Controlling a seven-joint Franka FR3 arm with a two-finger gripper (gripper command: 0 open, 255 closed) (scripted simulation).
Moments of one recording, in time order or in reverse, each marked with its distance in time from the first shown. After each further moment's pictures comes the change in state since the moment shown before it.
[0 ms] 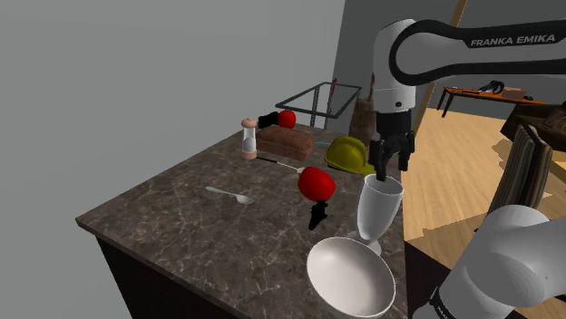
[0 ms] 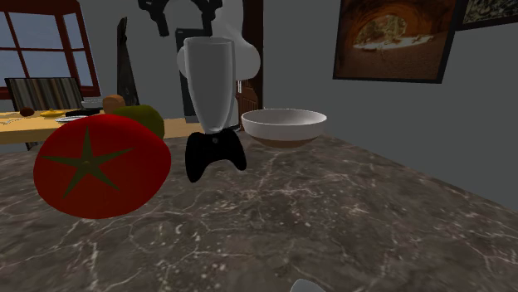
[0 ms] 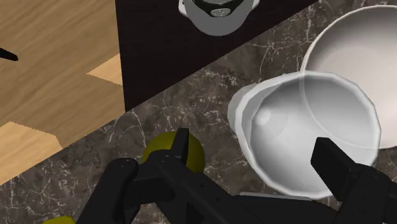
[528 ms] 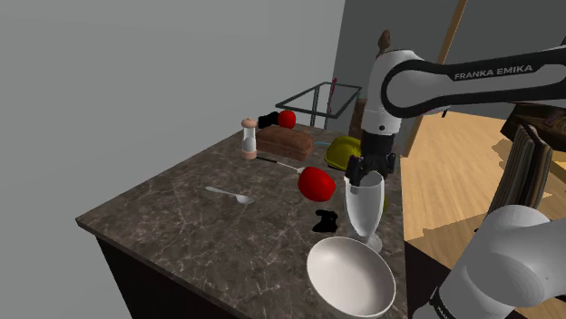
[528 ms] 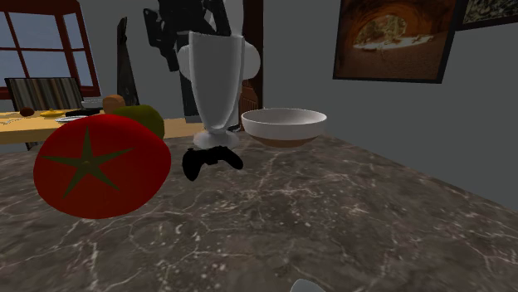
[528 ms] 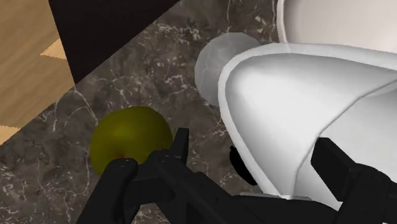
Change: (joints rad) arm -0.002 -0.014 0.013 -0.180 0.113 0.330 0.080
